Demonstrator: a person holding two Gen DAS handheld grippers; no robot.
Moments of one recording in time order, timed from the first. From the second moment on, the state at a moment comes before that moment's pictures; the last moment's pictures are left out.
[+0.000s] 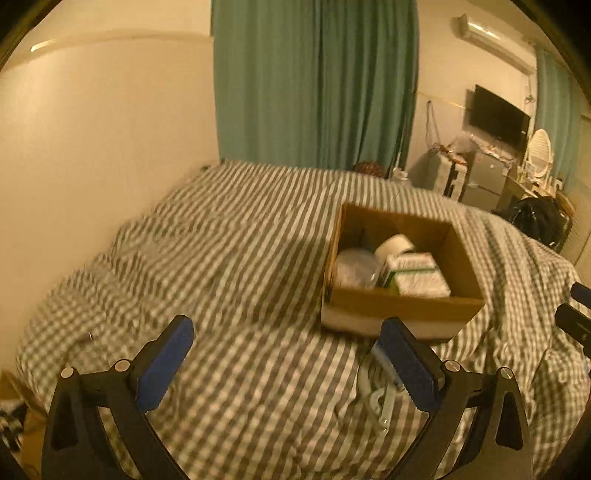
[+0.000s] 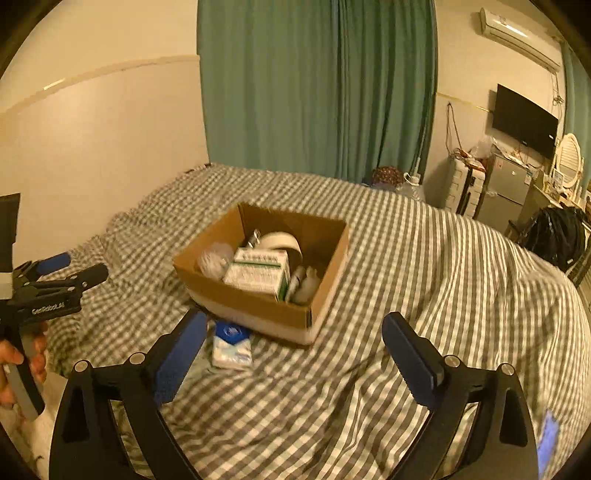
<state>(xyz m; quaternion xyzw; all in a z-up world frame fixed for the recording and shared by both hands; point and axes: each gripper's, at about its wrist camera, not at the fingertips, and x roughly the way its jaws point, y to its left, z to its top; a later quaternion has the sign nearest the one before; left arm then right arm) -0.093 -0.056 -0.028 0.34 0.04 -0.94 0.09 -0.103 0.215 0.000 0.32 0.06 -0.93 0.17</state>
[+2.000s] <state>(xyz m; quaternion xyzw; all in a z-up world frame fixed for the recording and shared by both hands) -0.103 -0.079 -0.148 0.45 0.06 -0.89 -0.02 -0.147 0.116 -0.145 0.42 0.11 -0.88 0.20</state>
